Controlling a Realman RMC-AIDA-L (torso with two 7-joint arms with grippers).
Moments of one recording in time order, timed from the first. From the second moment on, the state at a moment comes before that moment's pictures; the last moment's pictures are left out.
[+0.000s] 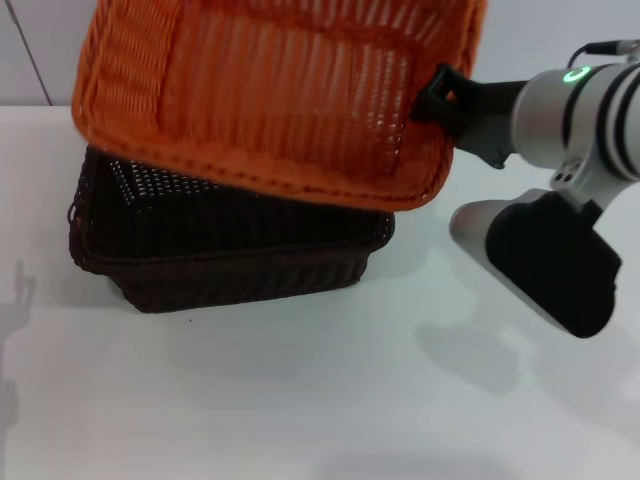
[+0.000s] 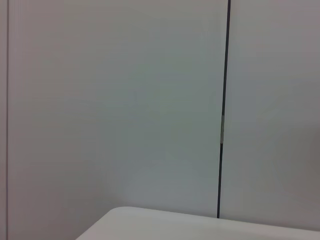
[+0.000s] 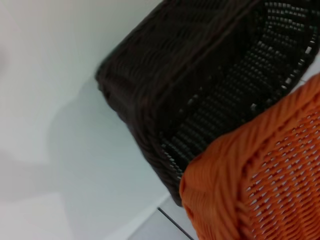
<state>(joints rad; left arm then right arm) -0.09 -2.07 -1.08 -0.54 2.23 1.00 0.17 0.48 2.07 -1.82 -1.78 -2.91 -1.07 1.19</state>
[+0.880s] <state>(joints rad) -0.12 -2.07 -1.08 -0.53 2.23 0.99 0.14 0.47 2.06 -1.85 -1.69 -2.81 -0.98 1.29</state>
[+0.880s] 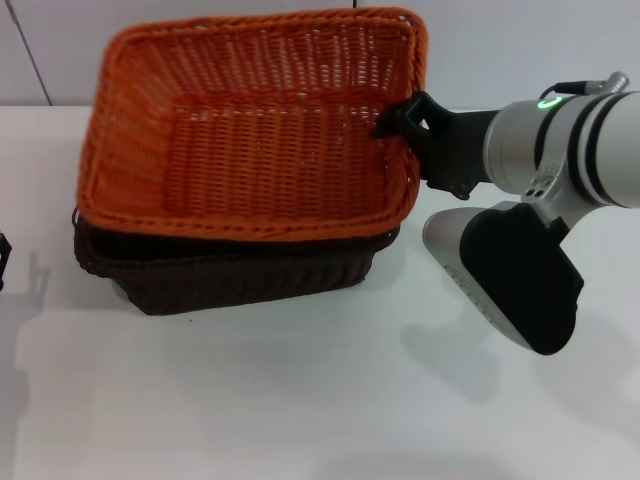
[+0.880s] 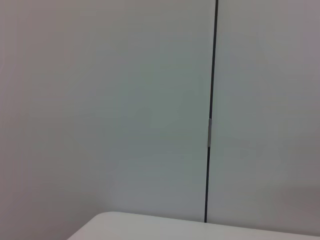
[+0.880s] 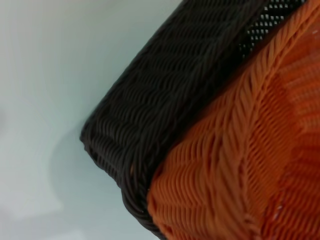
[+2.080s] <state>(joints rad) -0.12 -2.07 -1.05 -0.52 2.23 0.99 0.15 0.41 2.05 -1.88 -1.70 -2.90 -0.81 1.44</state>
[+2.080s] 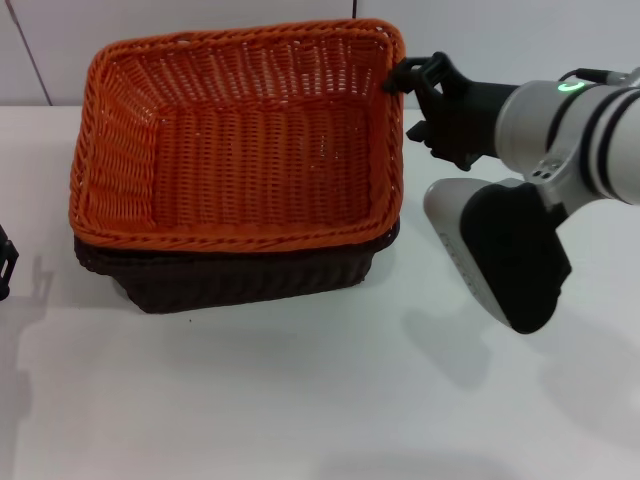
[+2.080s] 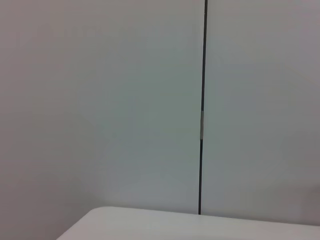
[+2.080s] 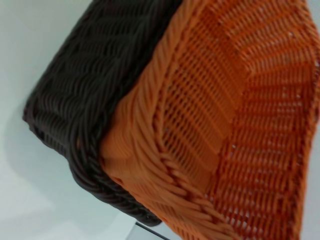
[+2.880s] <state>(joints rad) -0.14 -2.06 -1.09 -0.49 2.23 1.04 0.16 0.03 2.09 -1.69 -1.67 -2.85 0.00 2.33</state>
